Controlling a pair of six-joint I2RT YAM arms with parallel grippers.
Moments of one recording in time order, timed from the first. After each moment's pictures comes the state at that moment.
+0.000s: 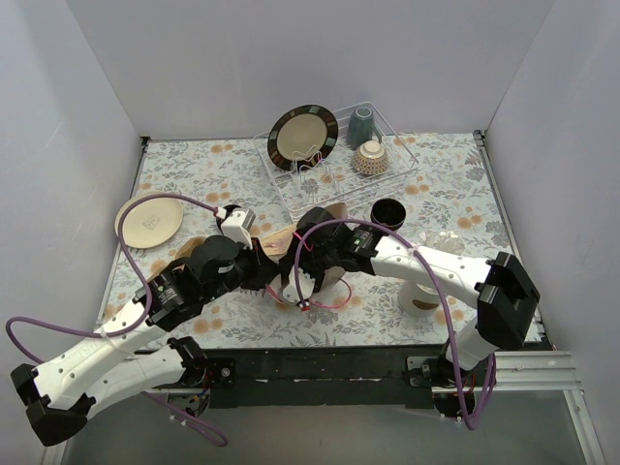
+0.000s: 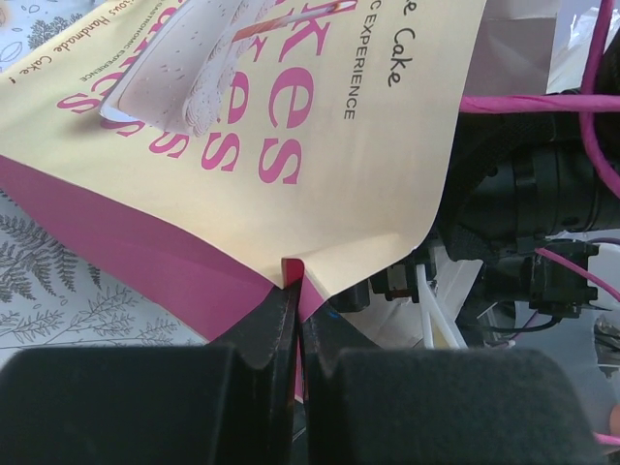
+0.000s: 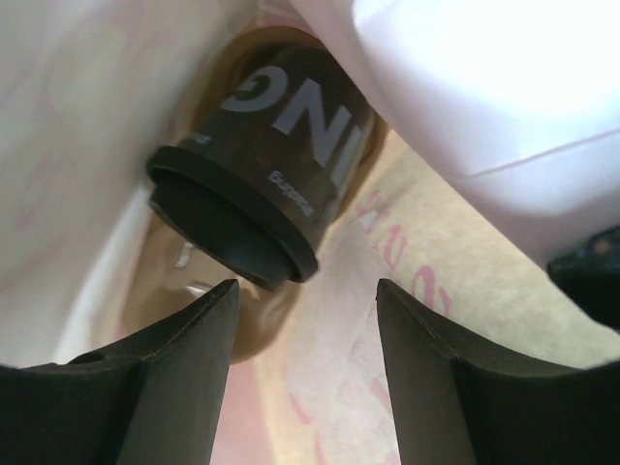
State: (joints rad) left arm -0.88 0.77 0.85 -0.56 -0.12 -0.70; right arm 1.04 1.57 1.23 -0.53 -0.21 -1.70
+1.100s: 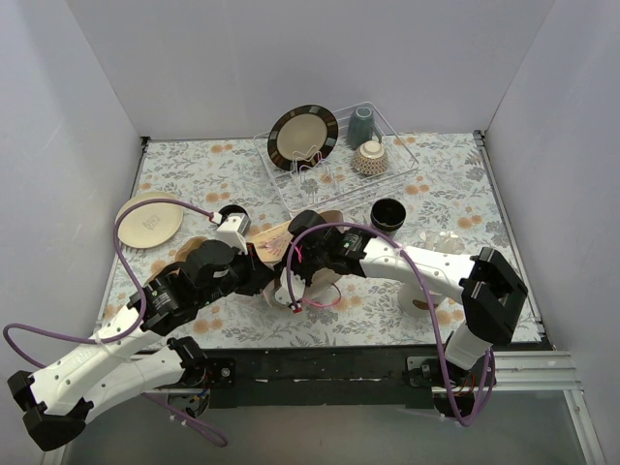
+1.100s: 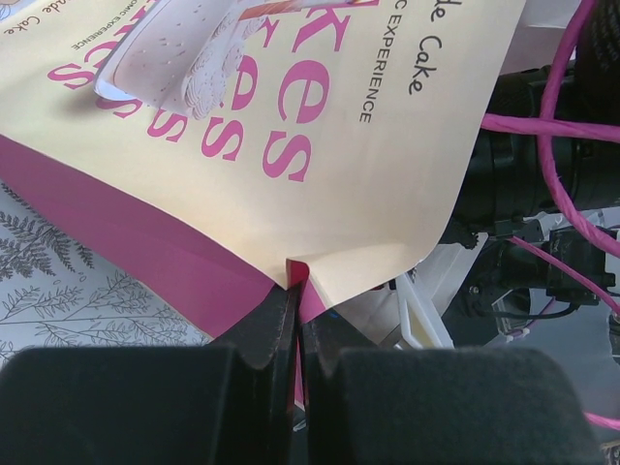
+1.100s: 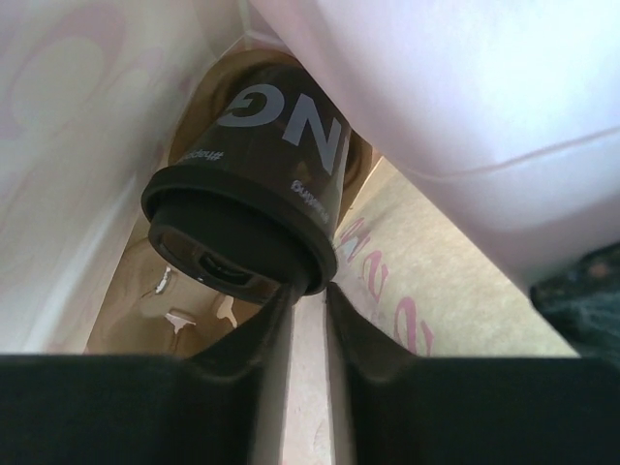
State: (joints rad) left arm -0.88 0.72 0.83 -0.62 -0.12 -0.68; right arm 1.06 1.64 1.23 -0.40 -0.22 -1.75
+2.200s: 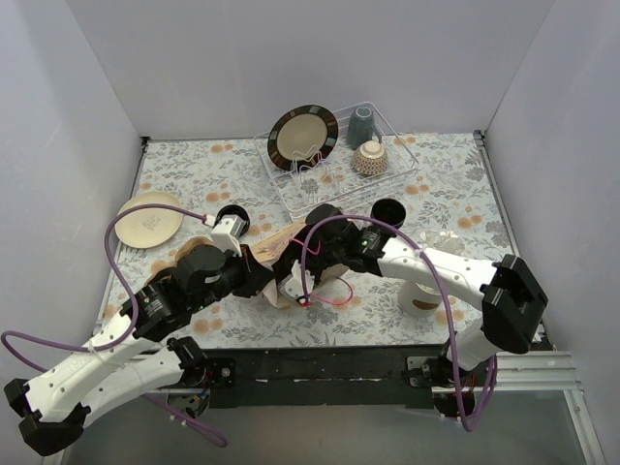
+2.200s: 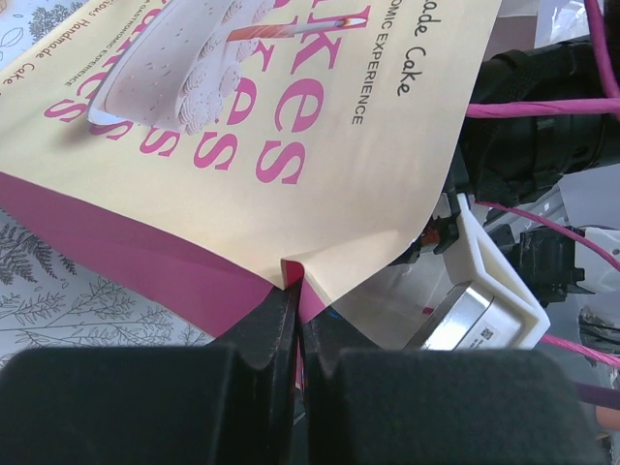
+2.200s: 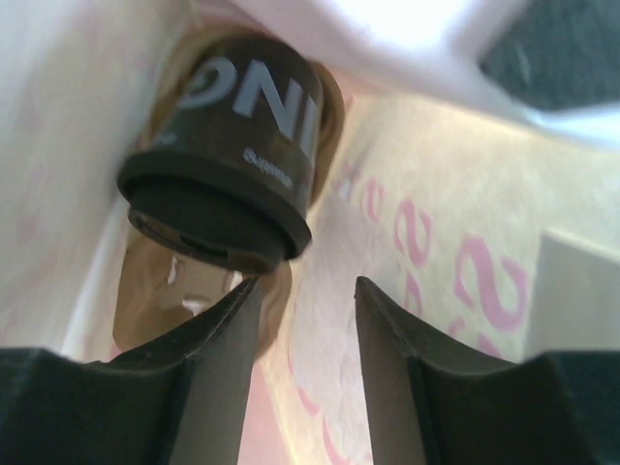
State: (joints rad) left arm -0.88 0.66 0.81 -0.60 -0.12 -0.70; right arm 1.00 1.52 1.15 -0.36 -0.33 -1.63
